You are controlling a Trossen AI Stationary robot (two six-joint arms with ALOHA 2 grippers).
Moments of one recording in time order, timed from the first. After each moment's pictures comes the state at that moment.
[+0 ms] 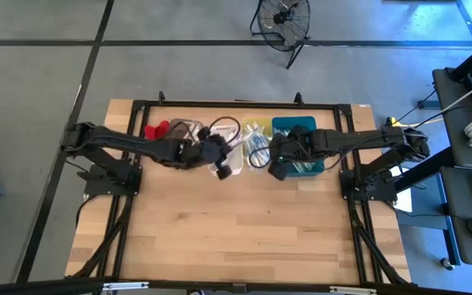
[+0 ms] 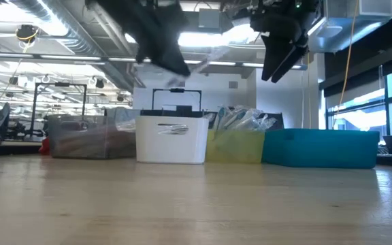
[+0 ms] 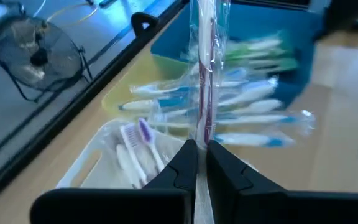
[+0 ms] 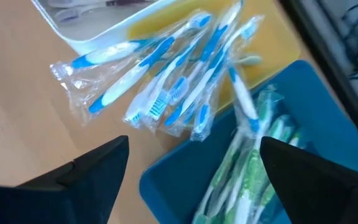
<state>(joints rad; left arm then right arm) -0.01 1.46 1.01 -0.21 -0.52 -0.25 0.04 1.48 1.25 -0.99 0.38 0.45</state>
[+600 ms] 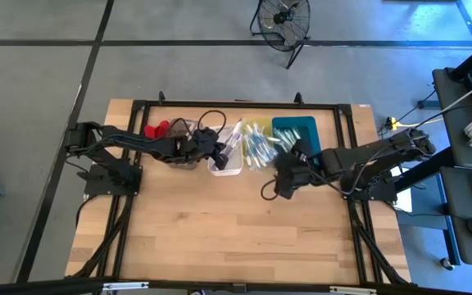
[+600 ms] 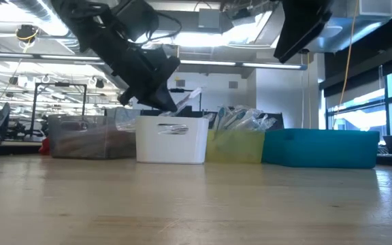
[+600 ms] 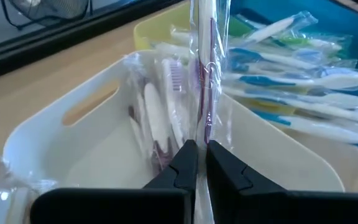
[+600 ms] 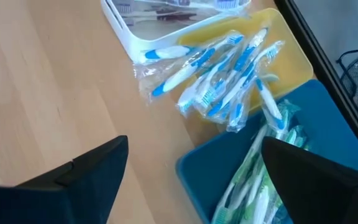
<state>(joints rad) 0.15 1.50 0.74 0.11 -0.40 -0.52 0.28 1.44 1.25 -1.02 0.53 0.55</state>
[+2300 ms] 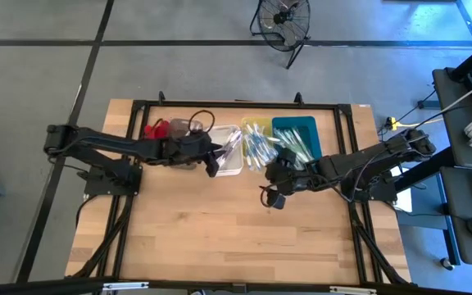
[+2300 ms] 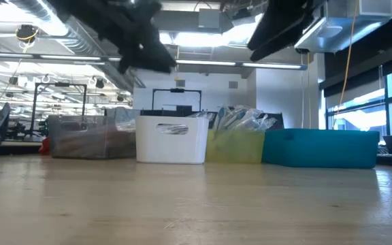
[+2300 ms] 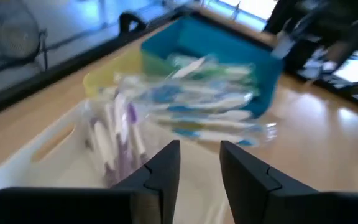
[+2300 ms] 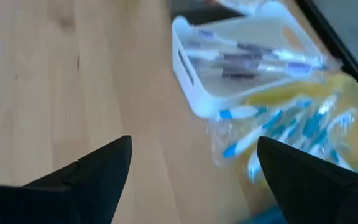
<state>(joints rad) 0.05 1.28 0.75 0.04 -0.36 -0.44 0.32 1.44 1.12 -0.60 0.46 0.37</state>
